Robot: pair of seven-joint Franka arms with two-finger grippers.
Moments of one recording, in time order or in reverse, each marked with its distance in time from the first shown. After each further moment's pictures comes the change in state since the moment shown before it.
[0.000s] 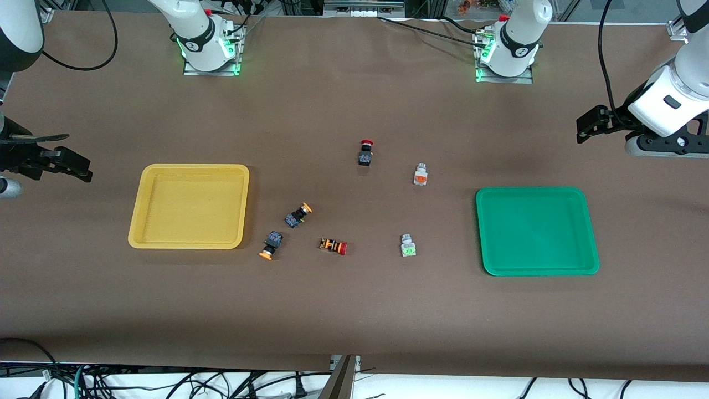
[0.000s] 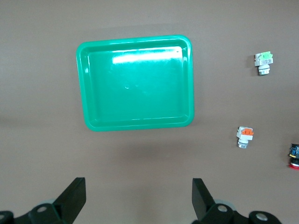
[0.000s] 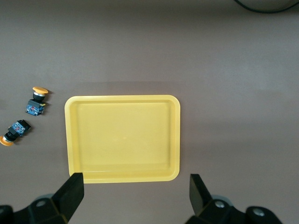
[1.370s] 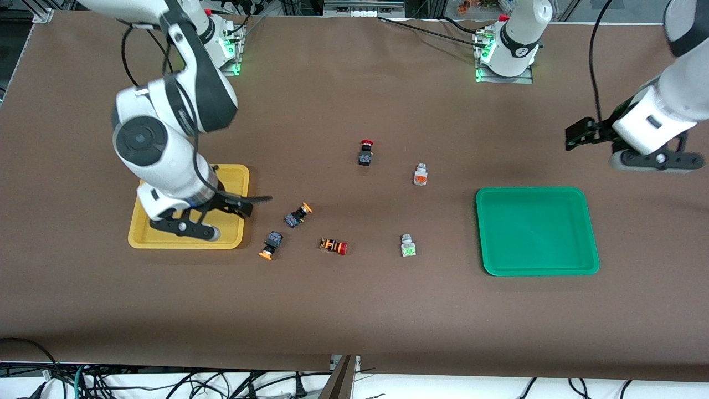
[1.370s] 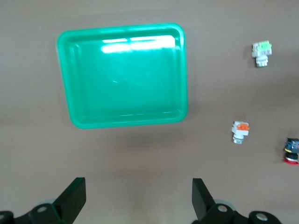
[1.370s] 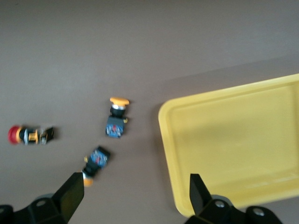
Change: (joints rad) left arm -0.014 0.089 -0.007 0.001 -0.038 0.006 0.000; right arm 0.354 0.299 0.016 -0.023 -0.006 0.297 0.600
